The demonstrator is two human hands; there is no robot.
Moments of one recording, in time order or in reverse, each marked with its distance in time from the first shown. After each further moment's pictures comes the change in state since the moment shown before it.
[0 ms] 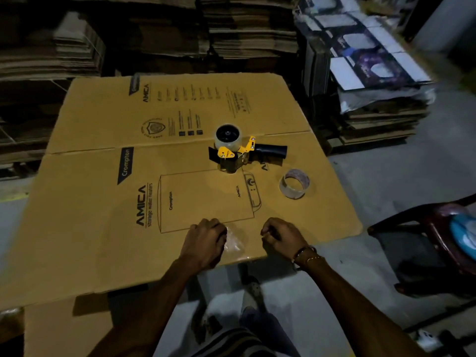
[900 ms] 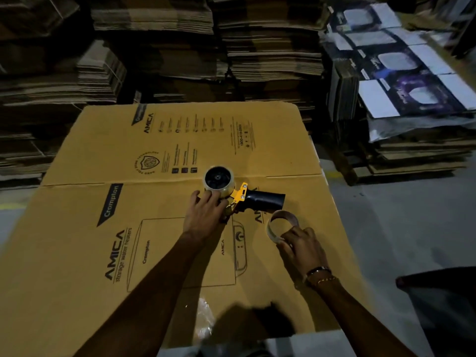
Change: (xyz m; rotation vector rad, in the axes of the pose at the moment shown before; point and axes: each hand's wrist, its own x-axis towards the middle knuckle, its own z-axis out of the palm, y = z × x) left_hand 0.210 -0.012 -0.041 0.457 0.089 -0.108; right_hand 0.124 0.072 -0.099 -0.360 0.181 -0.090
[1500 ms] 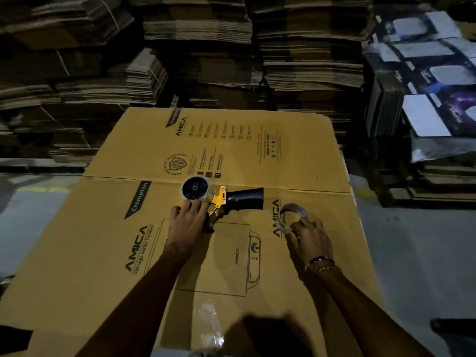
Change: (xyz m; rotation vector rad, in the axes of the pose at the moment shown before) left_hand -0.046 -0.048 -0.003 0.005 -0.045 -0.319; right_hand 0.070 -0.019 -0.006 -0.140 -0.036 -0.006
